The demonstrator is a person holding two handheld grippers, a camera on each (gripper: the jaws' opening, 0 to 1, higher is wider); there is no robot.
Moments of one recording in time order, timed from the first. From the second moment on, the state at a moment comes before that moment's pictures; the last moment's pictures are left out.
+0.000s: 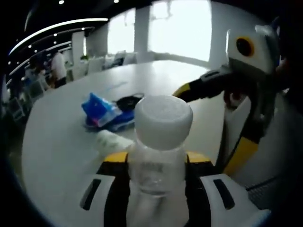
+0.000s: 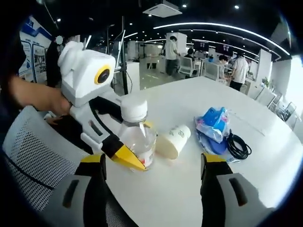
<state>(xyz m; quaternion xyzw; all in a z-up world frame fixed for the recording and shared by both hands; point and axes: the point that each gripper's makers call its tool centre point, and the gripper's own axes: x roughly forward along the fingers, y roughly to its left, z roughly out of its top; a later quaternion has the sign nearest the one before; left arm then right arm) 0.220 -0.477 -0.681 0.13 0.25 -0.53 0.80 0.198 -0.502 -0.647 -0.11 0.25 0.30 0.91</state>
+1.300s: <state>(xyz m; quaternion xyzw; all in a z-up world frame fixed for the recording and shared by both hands) 0.221 -0.471 -0.662 0.16 0.24 -0.57 0.77 0.142 -0.644 -0.626 -0.11 0.24 0.19 0.95</state>
